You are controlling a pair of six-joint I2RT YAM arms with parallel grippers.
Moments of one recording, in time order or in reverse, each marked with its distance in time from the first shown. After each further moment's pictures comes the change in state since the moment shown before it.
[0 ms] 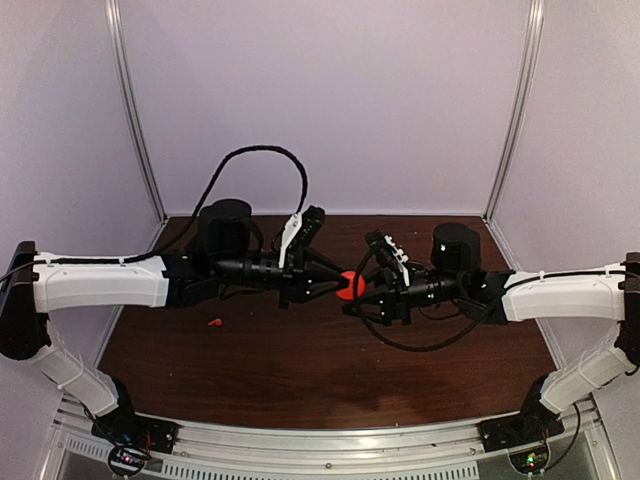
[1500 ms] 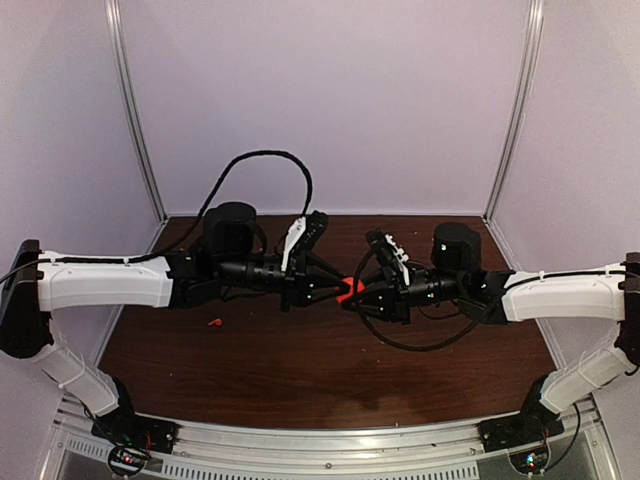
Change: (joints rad) left arm 0.000 0.020 0.002 -0.016 0.022 -0.023; right arm 0.000 0.000 0.000 0.013 0.008 0.000
